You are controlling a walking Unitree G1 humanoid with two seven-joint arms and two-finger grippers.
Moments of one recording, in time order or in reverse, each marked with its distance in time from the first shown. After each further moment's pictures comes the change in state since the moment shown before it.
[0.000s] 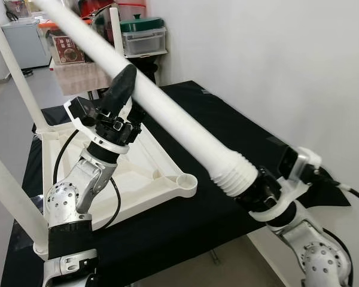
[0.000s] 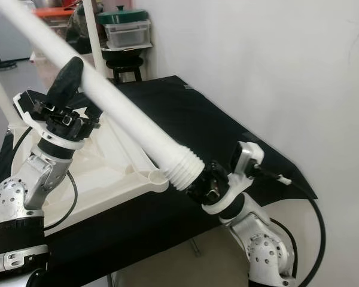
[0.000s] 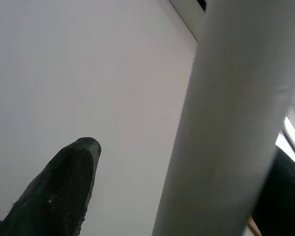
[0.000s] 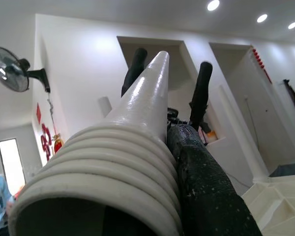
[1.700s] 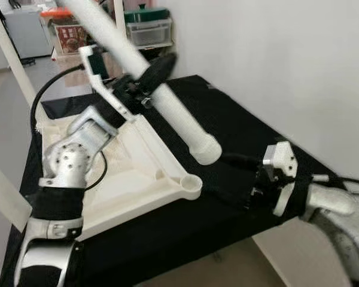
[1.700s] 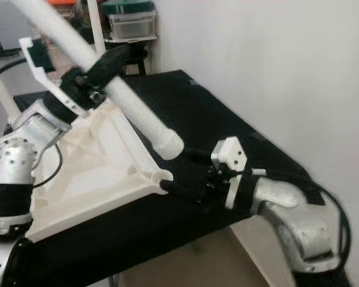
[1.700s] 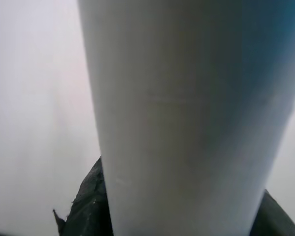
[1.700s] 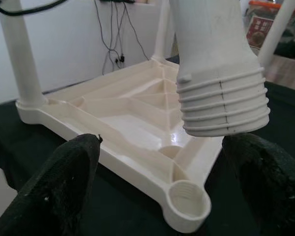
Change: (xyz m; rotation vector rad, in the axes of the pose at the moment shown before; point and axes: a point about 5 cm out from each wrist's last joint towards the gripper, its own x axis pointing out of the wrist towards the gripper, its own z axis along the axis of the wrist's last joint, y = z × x) left arm 0.067 -0.017 -0.009 0.872 0.343 0.027; right arm -0.011 -0.017 0.040 -0.626 0.696 -0.195
